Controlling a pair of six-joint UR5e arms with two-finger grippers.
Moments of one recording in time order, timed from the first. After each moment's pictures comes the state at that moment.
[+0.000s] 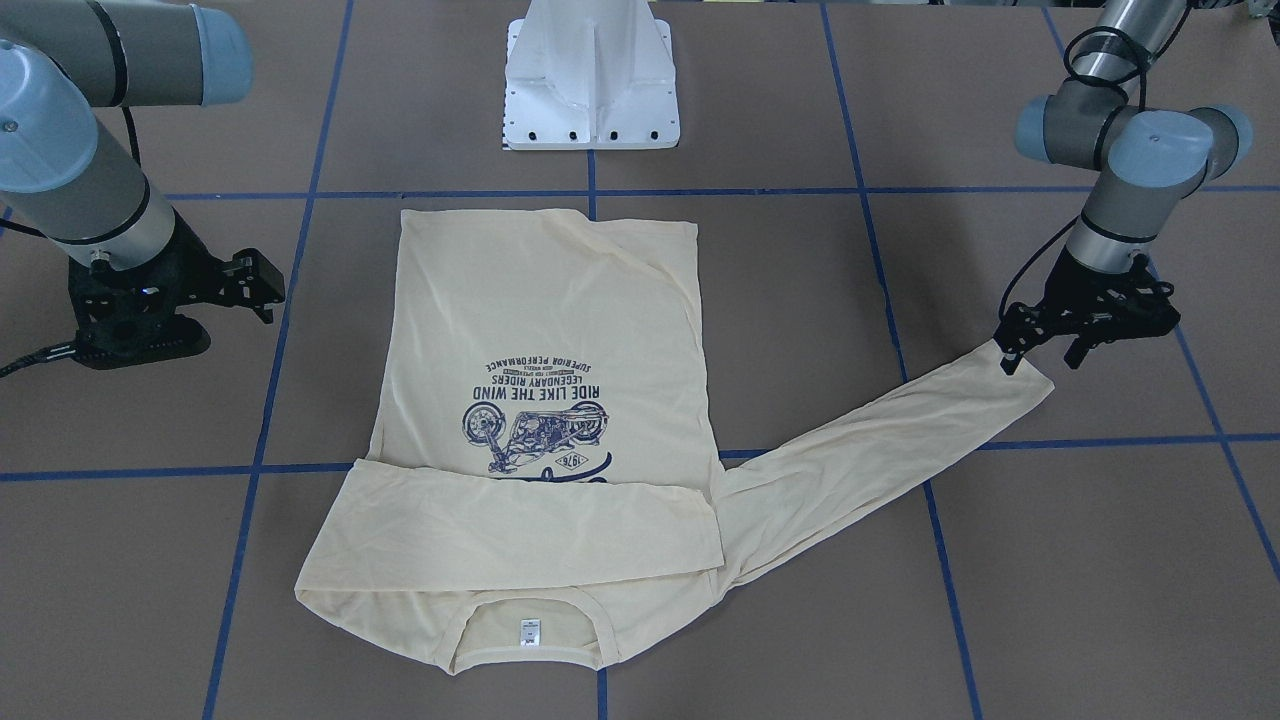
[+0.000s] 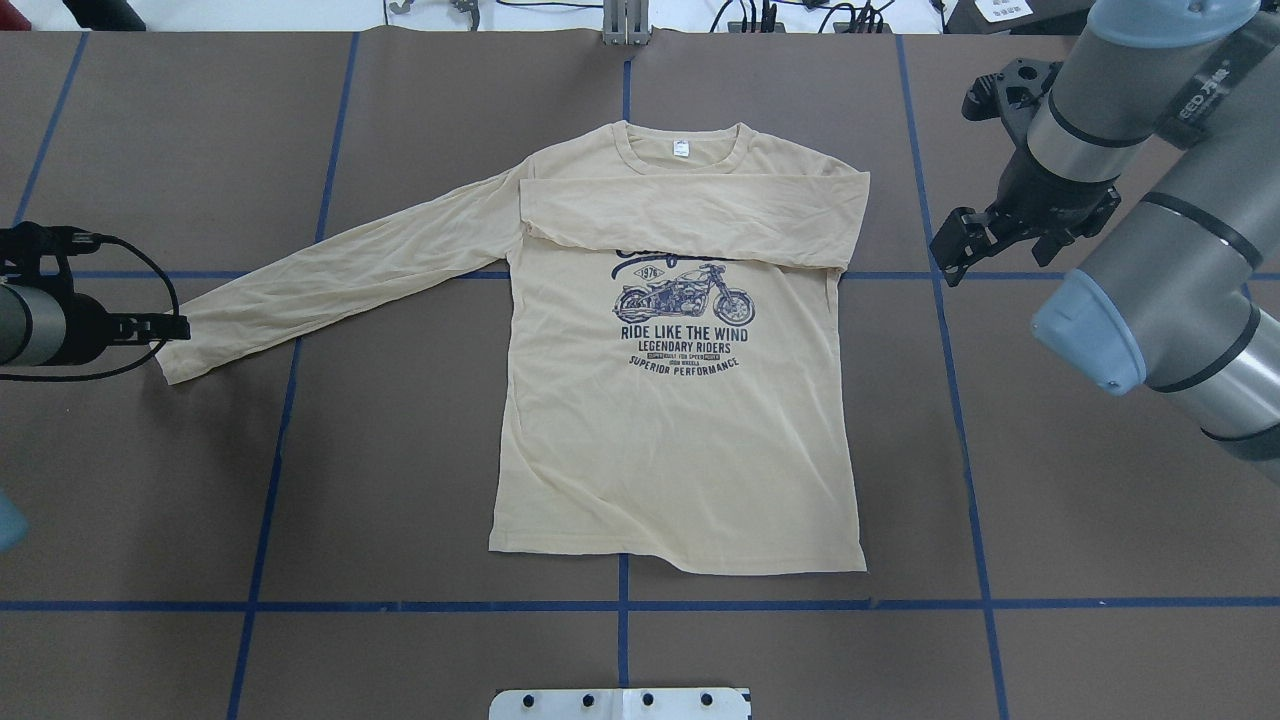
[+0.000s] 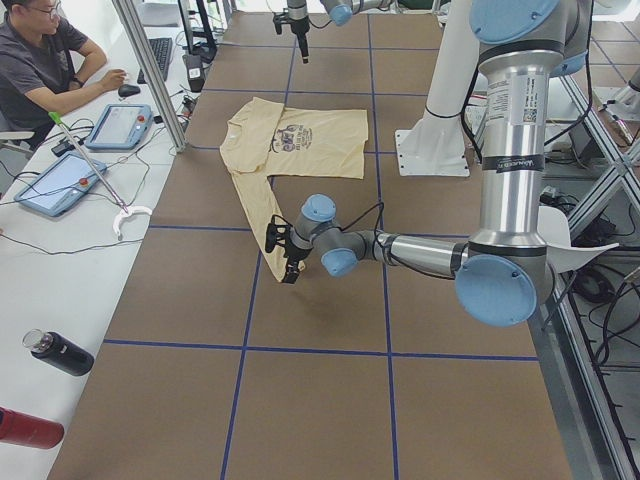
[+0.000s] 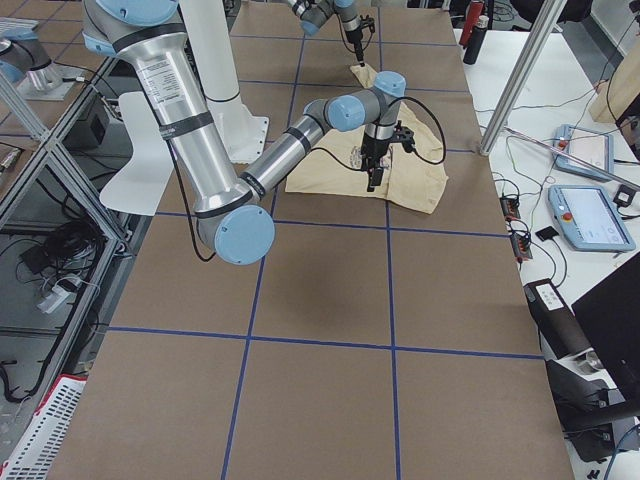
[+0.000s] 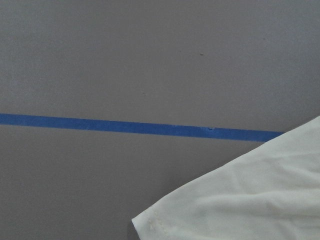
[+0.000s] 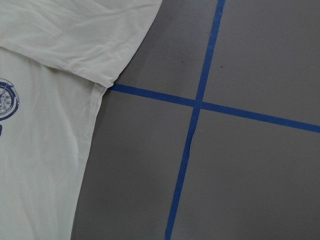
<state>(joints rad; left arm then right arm) -0.82 -1.55 -1.59 -2.39 -1.80 -1.06 0.95 -1.15 1.89 -1.93 2.16 0.52</state>
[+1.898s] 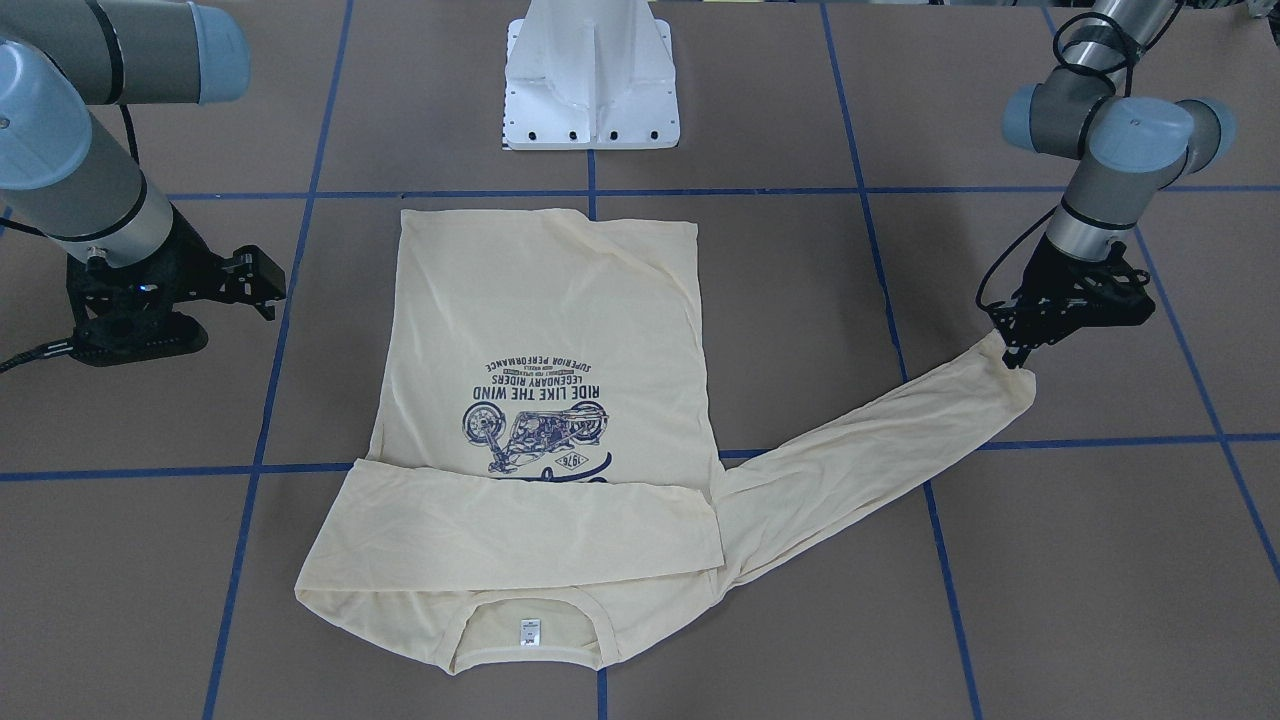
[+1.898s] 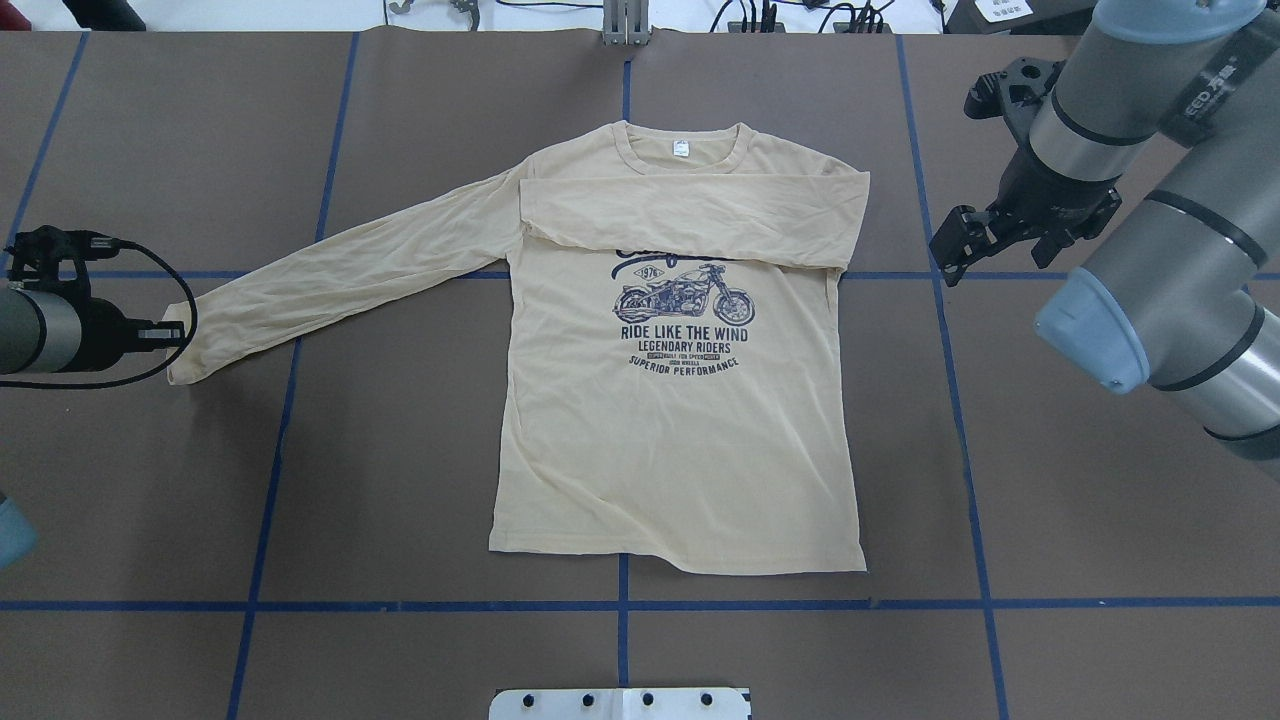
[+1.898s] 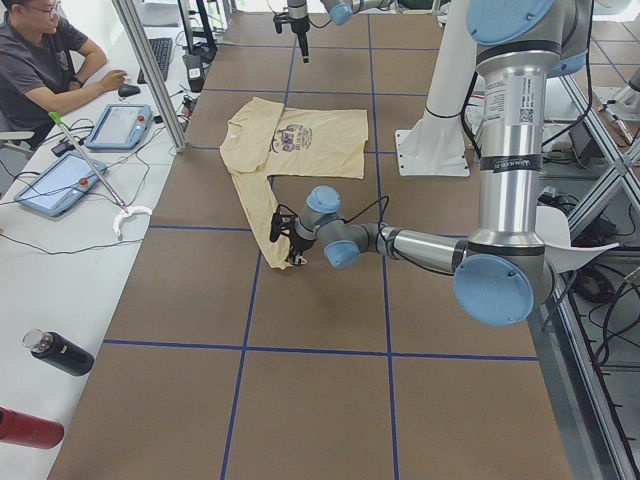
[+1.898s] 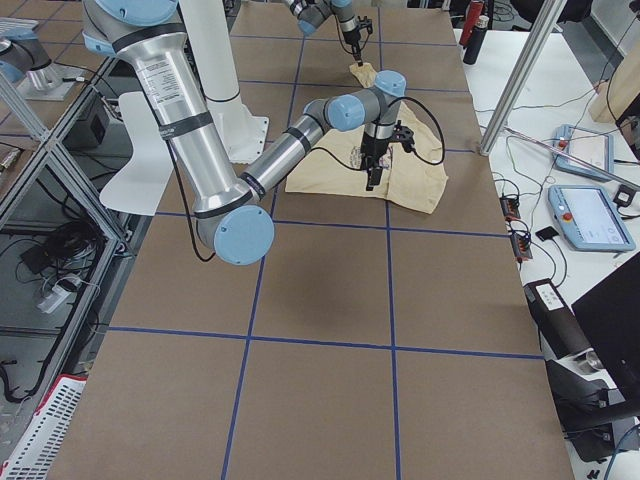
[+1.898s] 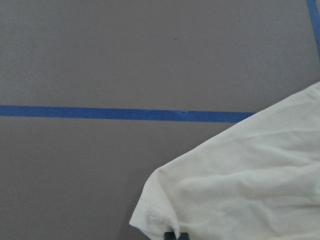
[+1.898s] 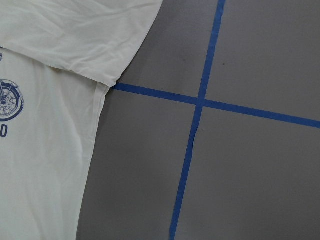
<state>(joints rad) -0.80 -1.54 -1.67 -2.38 -1.82 -1.07 0.95 -1.15 1.89 -1.93 2.18 0.53</state>
